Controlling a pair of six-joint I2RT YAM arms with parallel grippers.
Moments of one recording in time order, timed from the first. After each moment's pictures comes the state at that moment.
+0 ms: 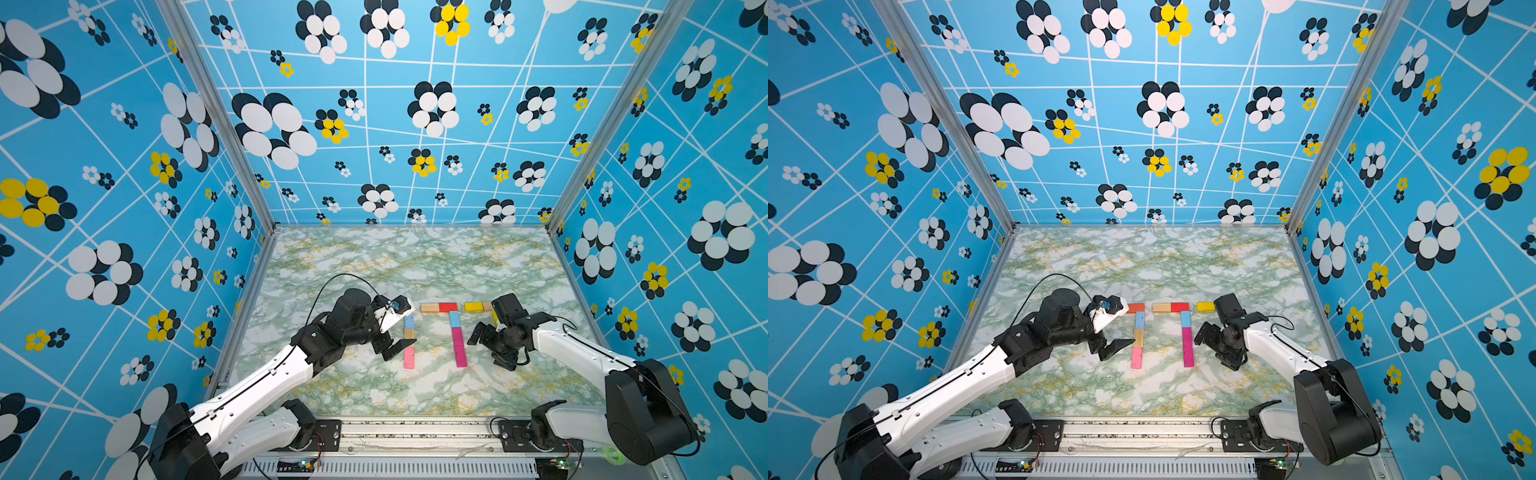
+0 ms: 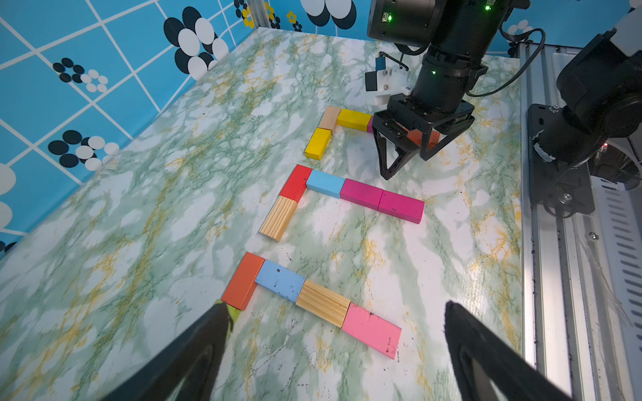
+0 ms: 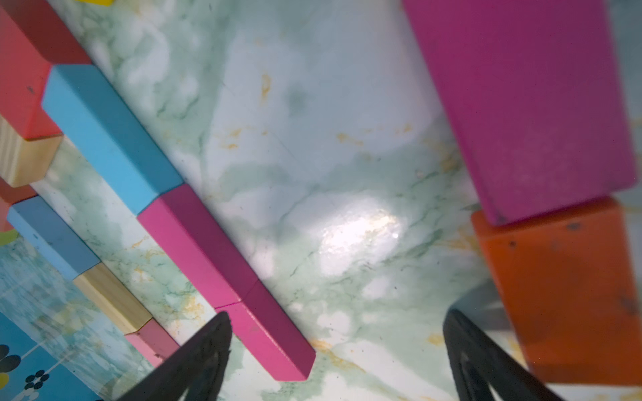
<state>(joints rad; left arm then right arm) -0.72 1.02 0.76 -0.26 0.35 0.31 0.31 1.31 0.64 -0.66 -0.20 0.85</state>
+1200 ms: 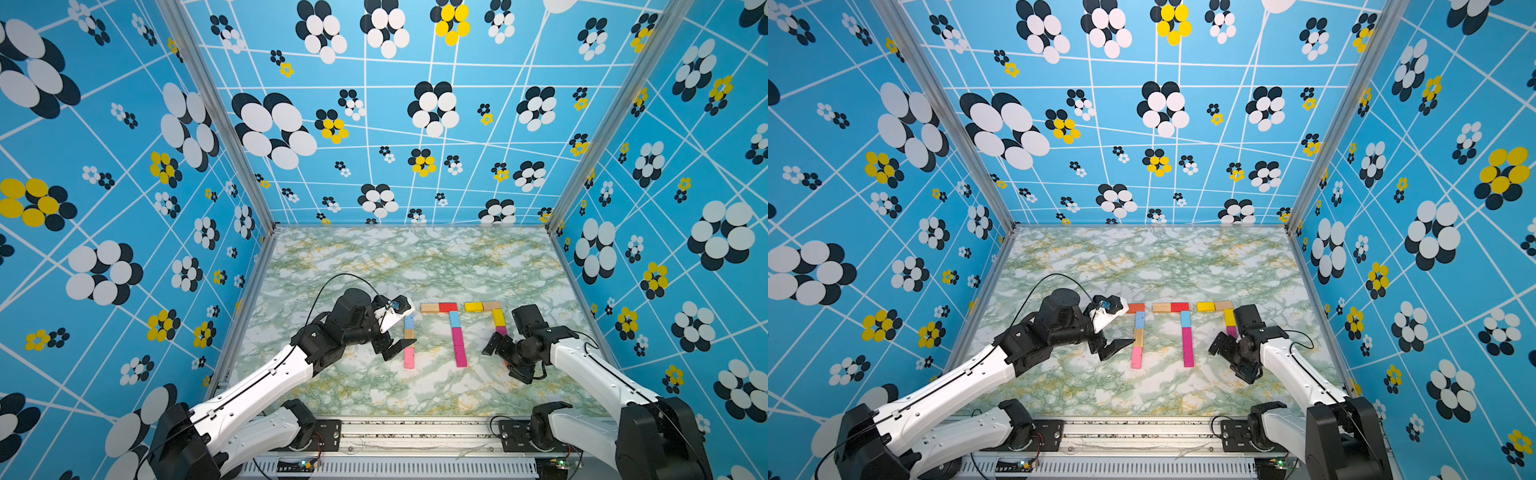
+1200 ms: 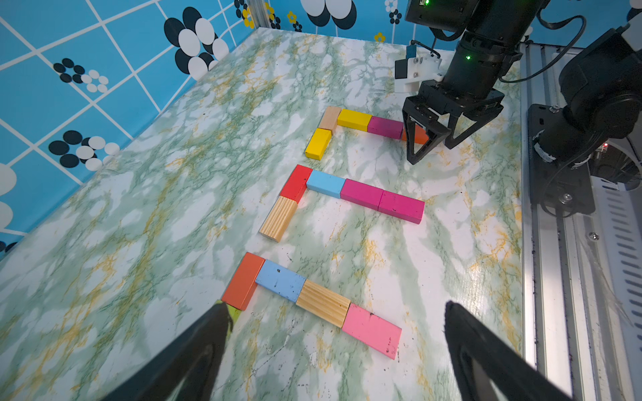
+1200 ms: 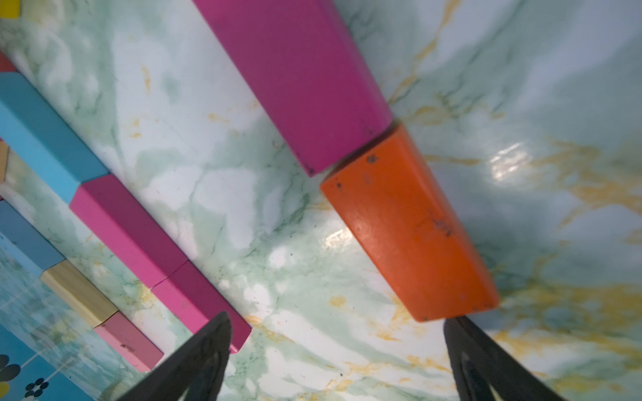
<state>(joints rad) -0.72 1.02 0.76 -0.26 0.35 0.31 0.17 1.15 0.54 -0.76 -0.21 0.77</state>
